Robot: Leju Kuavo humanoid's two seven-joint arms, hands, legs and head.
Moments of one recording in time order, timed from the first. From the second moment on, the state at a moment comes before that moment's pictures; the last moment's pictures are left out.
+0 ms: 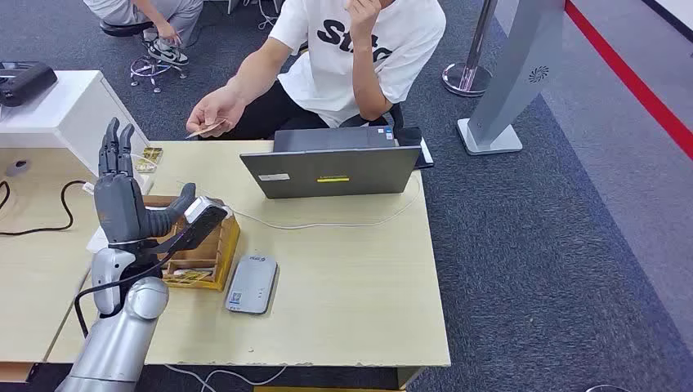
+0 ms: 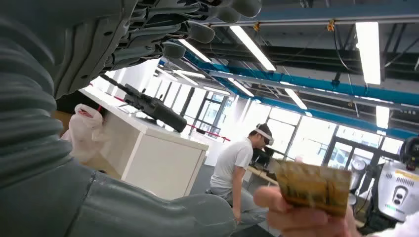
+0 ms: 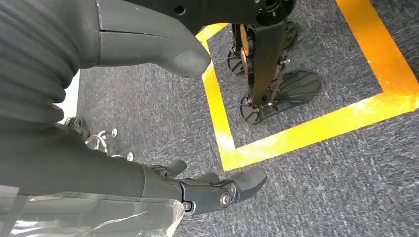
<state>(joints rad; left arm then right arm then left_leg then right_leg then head) -0.34 0.10 -0.09 -1.32 -0.90 0.48 -0.21 -0.04 0.09 -0.44 -0.19 0.17 -0.16 0.04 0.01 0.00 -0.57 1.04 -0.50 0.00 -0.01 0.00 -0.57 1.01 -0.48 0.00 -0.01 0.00</state>
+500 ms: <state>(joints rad) -0.37 0.13 -0.12 -1.18 -0.97 0.50 -0.17 -0.04 0.08 -0.44 -0.19 0.19 -0.16 0.05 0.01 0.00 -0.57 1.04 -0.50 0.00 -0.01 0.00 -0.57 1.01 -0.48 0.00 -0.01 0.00</state>
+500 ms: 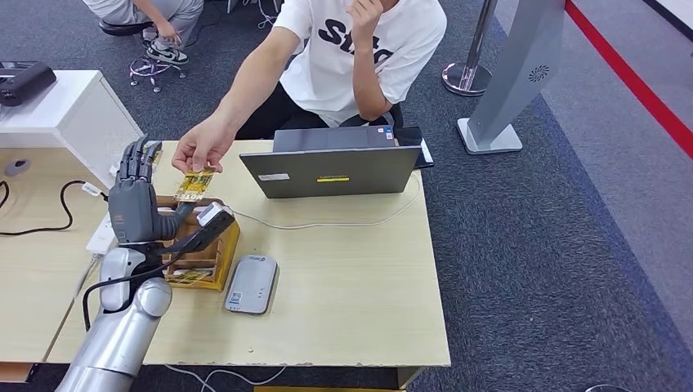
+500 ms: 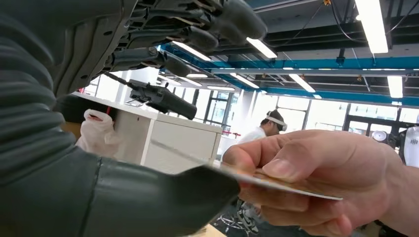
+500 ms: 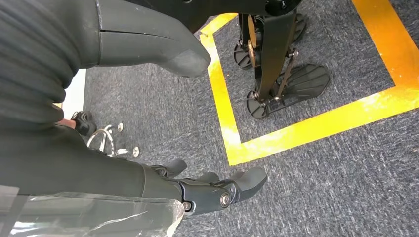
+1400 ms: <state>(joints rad) -0.31 0.11 -0.13 -1.26 -0.92 0.57 -0.28 -0.04 0.08 -0.44 -0.19 0.22 -0.16 0.06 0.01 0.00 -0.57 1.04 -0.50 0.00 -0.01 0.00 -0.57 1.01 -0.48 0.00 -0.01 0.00</state>
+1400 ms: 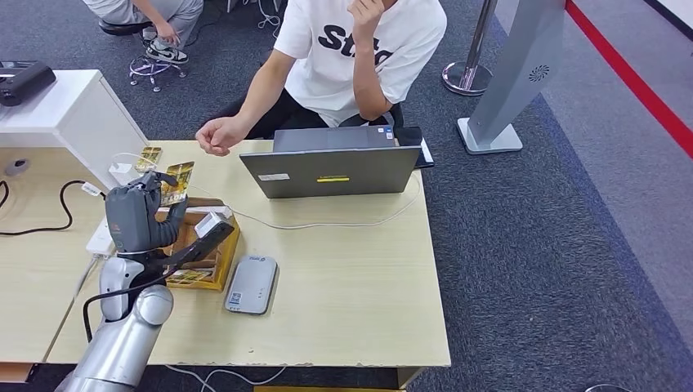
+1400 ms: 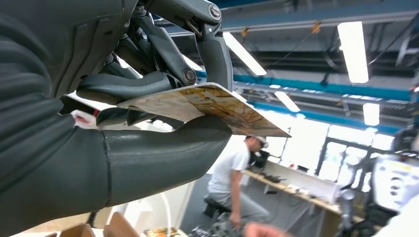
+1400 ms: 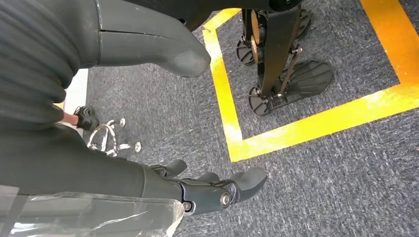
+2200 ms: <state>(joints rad) -0.25 0.08 -0.62 -1.29 -1.06 0.17 -0.16 -0.03 0.08 -0.47 -0.19 0.27 -0.14 0.07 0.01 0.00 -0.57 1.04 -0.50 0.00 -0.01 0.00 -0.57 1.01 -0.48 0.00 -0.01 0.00</state>
